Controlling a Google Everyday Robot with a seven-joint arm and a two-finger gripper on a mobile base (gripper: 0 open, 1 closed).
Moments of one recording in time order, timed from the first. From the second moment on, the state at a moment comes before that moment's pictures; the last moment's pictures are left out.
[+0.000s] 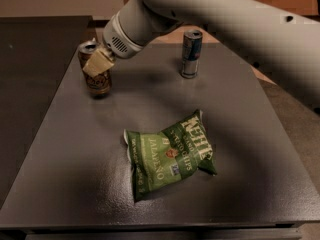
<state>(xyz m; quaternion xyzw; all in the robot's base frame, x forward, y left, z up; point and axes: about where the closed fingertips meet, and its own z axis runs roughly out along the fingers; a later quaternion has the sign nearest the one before) 0.592 0.145 0.933 -0.55 0.73 0.21 0.36</state>
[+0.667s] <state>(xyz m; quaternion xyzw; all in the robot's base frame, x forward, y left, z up) 0.574 0.083 0.934 -0.55 0.73 0.20 0.34</state>
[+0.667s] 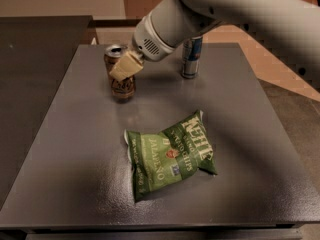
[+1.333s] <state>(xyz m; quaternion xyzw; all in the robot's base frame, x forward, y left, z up) 0.541 0.007 0.928 -0.57 0.73 0.18 0.33</state>
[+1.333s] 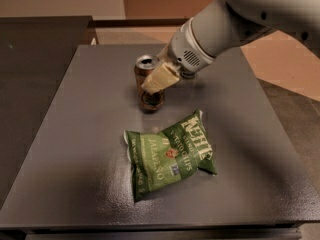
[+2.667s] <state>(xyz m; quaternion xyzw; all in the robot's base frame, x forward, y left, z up) 0.501 -0.019 0.909 -0.60 0.71 0.20 0.32</state>
